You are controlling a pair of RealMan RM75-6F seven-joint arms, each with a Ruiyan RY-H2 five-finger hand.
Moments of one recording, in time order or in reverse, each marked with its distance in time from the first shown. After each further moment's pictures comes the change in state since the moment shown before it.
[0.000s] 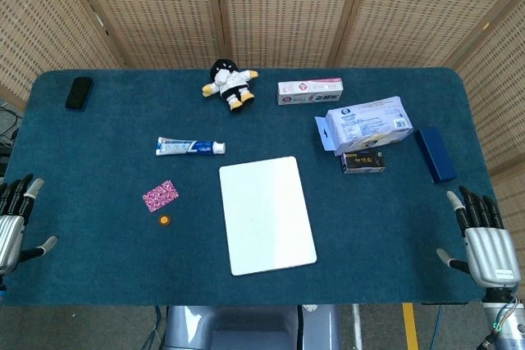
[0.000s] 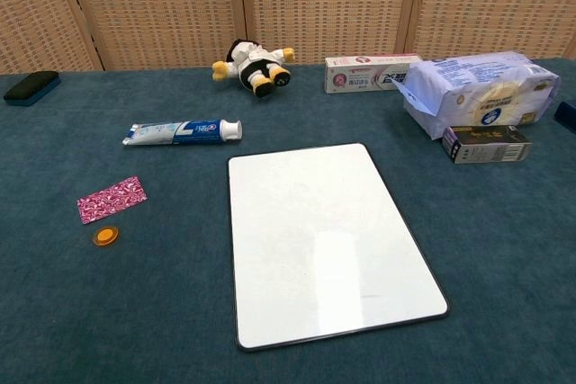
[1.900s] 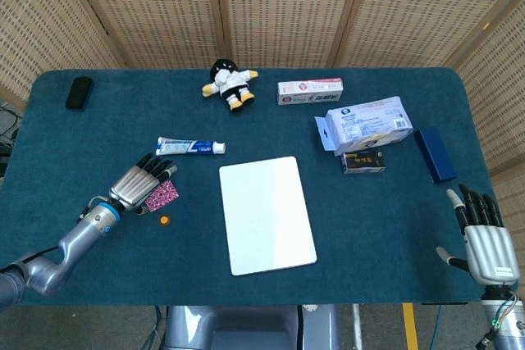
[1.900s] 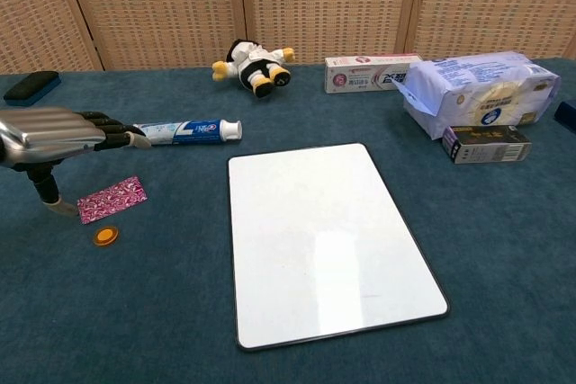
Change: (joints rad) left arm -0.599 -0.294 -0.009 0.409 0.005 -0.735 0.110; right arm 0.007 -0.001 0.008 -0.008 0.019 -0.015 -0.008
